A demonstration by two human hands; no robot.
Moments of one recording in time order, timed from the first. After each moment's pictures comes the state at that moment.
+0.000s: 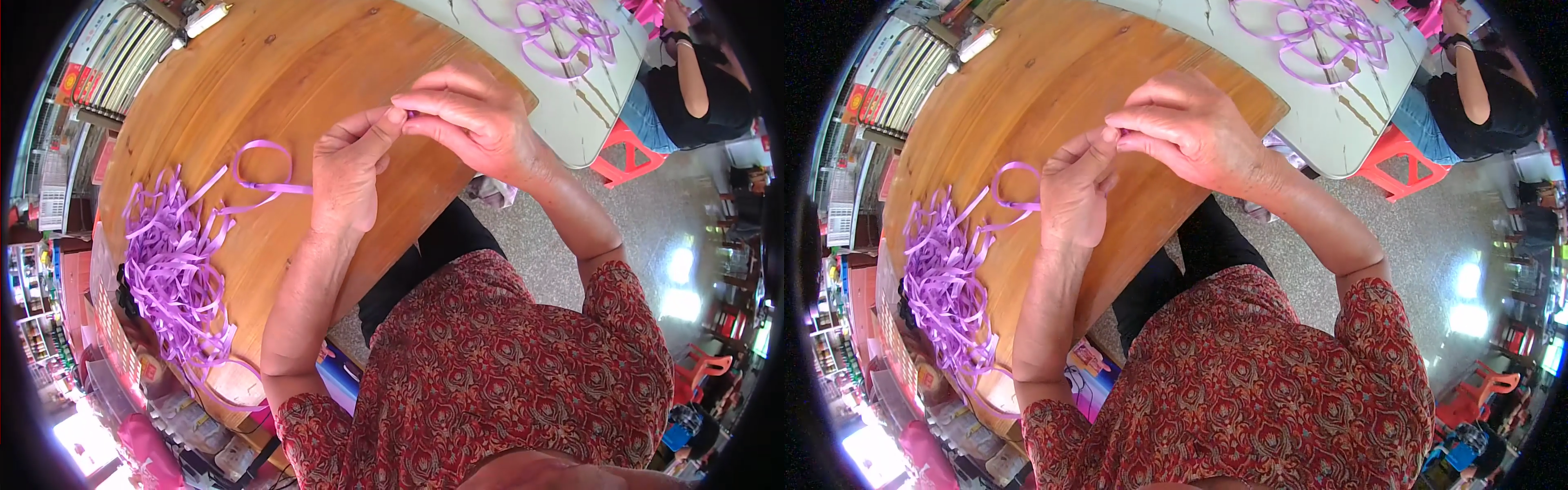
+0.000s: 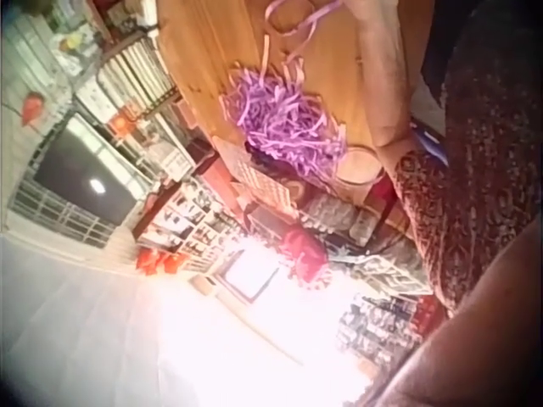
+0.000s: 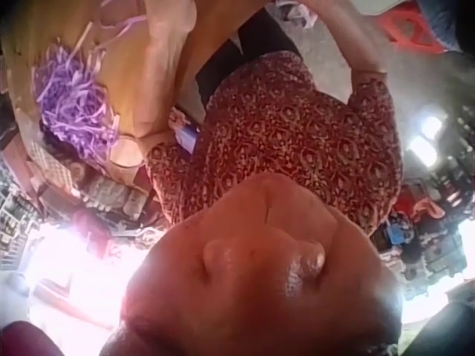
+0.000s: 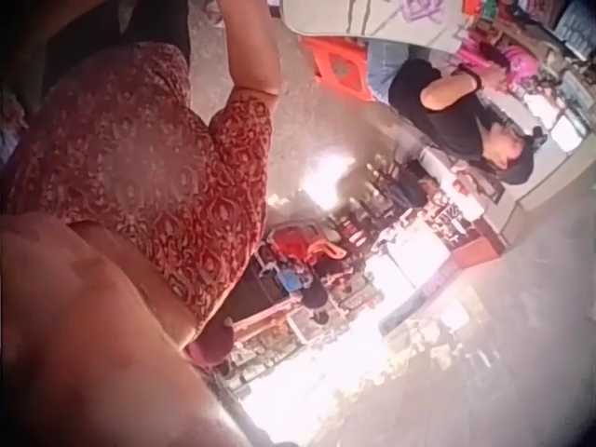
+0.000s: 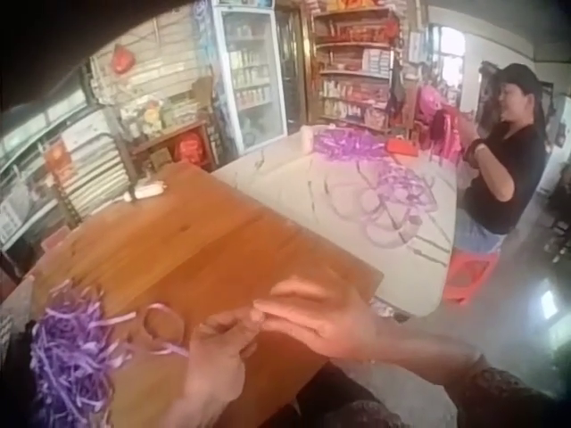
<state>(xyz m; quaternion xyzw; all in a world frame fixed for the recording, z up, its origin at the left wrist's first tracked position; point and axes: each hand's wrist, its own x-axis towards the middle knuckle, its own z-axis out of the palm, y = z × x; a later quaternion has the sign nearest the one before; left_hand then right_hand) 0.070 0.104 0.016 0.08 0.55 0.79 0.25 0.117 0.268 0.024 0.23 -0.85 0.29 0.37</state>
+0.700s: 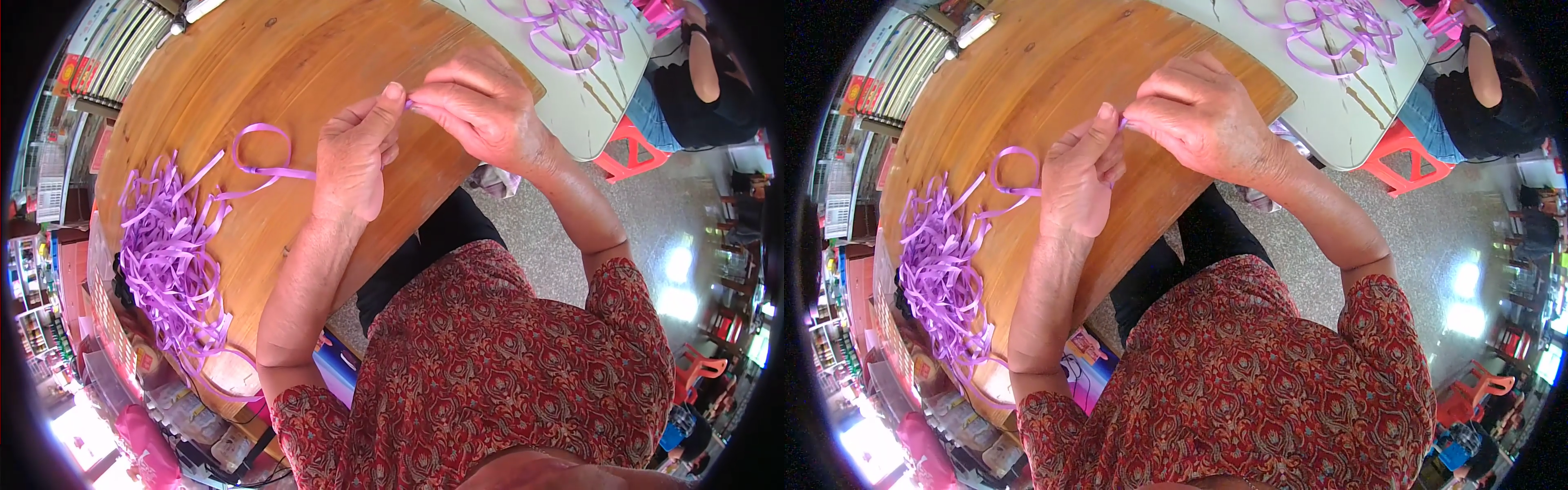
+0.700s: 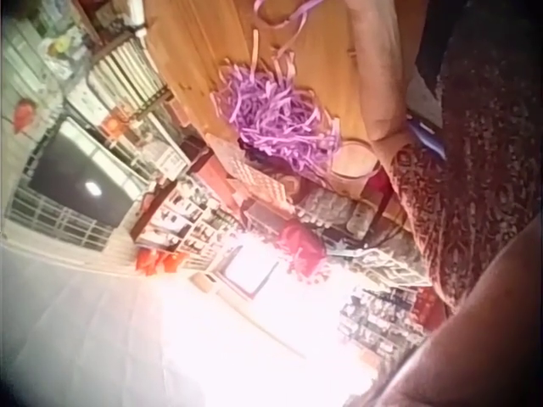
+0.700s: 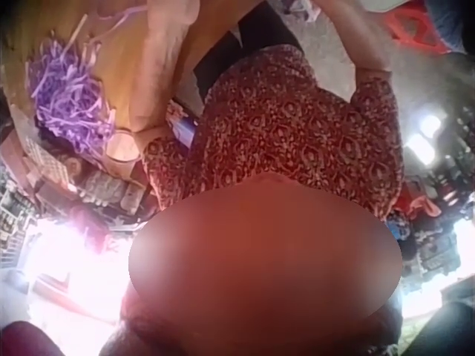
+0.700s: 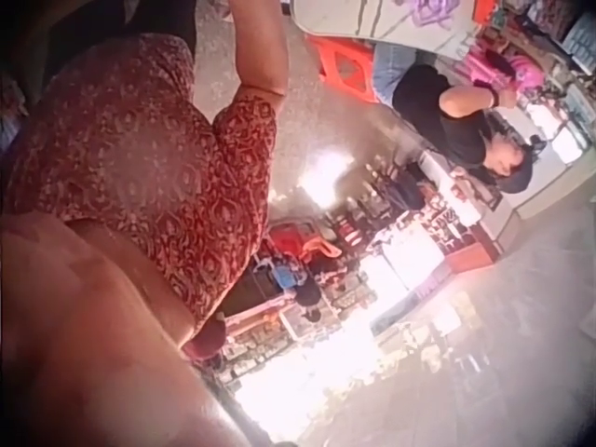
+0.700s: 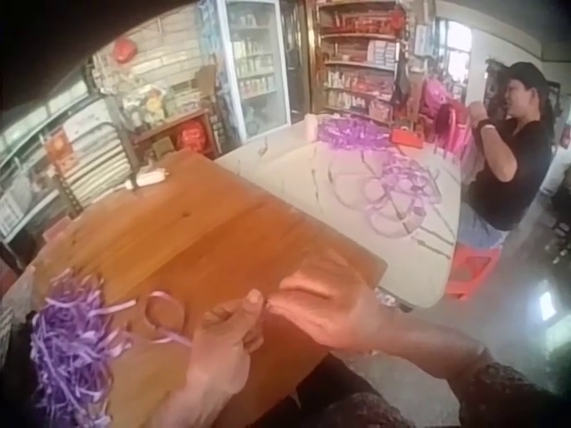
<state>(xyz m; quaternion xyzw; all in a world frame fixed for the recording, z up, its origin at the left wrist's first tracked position) 0.067 0.102 0.010 0.08 0.53 0.78 0.32 0.117 0.270 0.019 0.25 -0.86 0.20 0.40</state>
